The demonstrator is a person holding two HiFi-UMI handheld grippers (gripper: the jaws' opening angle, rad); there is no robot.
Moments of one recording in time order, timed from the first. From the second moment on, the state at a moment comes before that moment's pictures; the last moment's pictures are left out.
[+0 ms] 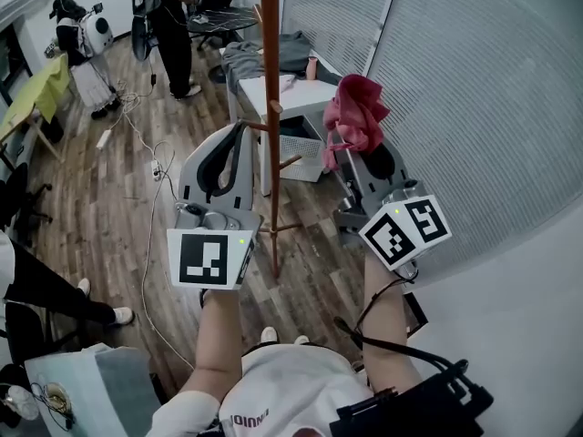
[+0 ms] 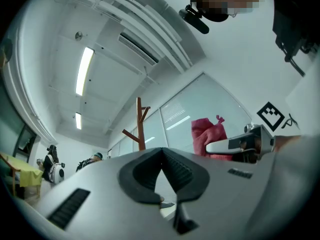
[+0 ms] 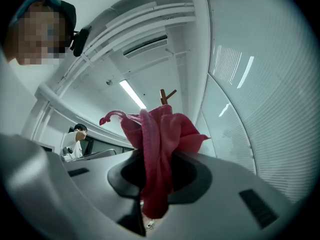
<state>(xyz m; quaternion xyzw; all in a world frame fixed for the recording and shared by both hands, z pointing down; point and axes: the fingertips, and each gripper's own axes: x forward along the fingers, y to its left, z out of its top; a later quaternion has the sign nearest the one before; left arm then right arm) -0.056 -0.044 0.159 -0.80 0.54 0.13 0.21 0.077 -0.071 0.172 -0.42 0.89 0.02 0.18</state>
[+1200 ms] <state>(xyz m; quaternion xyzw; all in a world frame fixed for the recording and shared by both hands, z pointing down) -0.056 -0.140 0.130 -0.78 0.55 0.17 0.23 0.023 -0.198 0.101 -0.33 0.92 0.13 0.17</state>
